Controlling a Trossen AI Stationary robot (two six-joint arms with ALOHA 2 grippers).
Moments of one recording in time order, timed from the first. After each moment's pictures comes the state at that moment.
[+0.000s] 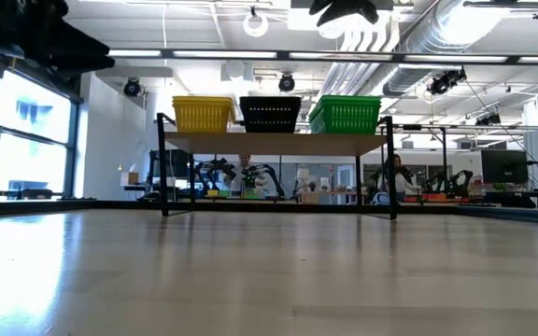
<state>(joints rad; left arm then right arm) 0.21 0.06 0.31 -0.39 -0.12 -0.19 -0.25 1.43 1.63 -0.79 0.16 0.36</state>
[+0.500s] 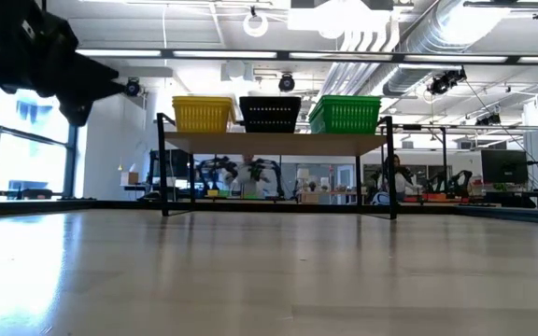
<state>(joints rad) 0.21 0.01 0.07 -0.13 -0.04 -0.31 -0.19 1.13 1.59 -0.85 0.38 0.23</state>
